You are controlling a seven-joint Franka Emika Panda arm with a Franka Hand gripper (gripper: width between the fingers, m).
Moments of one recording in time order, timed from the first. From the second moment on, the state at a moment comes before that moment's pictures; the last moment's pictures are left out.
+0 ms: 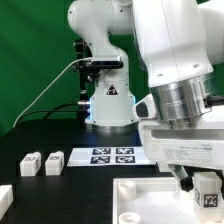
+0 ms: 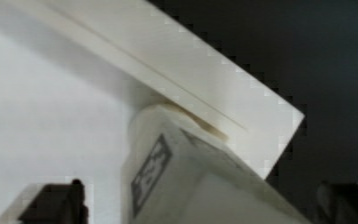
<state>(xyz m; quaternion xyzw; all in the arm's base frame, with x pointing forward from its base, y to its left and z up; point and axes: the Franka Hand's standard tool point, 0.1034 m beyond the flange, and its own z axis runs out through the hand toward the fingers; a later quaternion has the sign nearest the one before) 0.631 0.116 0.065 -0.90 0.41 -0.02 0.13</state>
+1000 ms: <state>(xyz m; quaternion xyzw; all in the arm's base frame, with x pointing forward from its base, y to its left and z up) 0.629 0.121 0.065 -0.98 0.19 -0.04 0.07</state>
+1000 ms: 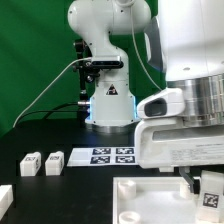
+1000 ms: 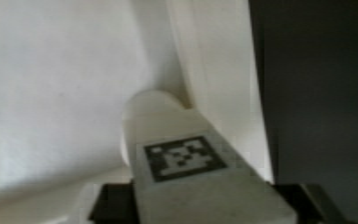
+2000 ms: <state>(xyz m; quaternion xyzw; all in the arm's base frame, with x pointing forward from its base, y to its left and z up) 0.632 0.127 0.057 -0.63 0.77 0.05 0.10</state>
